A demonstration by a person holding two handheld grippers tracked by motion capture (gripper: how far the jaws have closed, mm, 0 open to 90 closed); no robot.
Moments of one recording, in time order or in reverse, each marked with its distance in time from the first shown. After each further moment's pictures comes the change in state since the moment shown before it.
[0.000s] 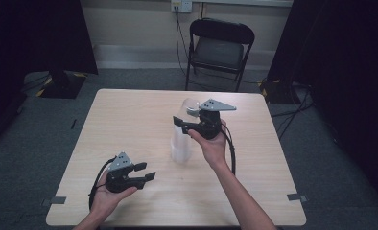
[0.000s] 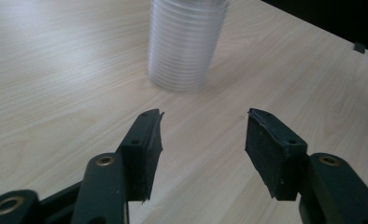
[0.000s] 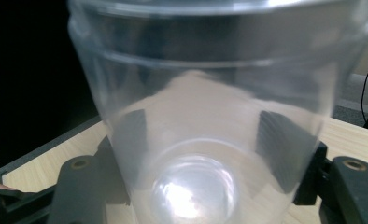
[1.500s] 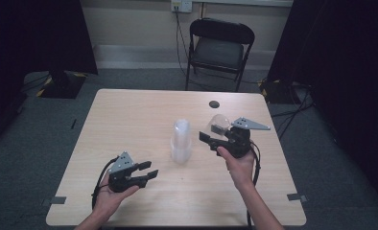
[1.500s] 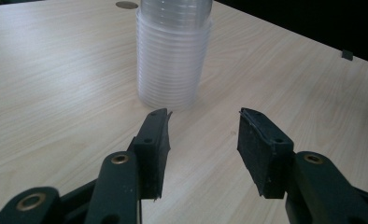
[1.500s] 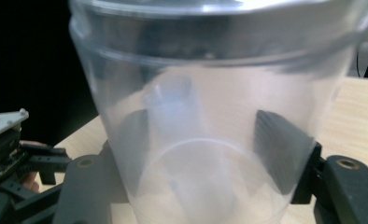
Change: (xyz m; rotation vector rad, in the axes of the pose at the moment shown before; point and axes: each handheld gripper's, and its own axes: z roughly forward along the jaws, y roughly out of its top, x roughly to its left) left arm -0.007 0.005 0.004 -0.062 -0.013 0.056; right arm -0.018 -0.041 -0.078 0.007 -0.005 0.142
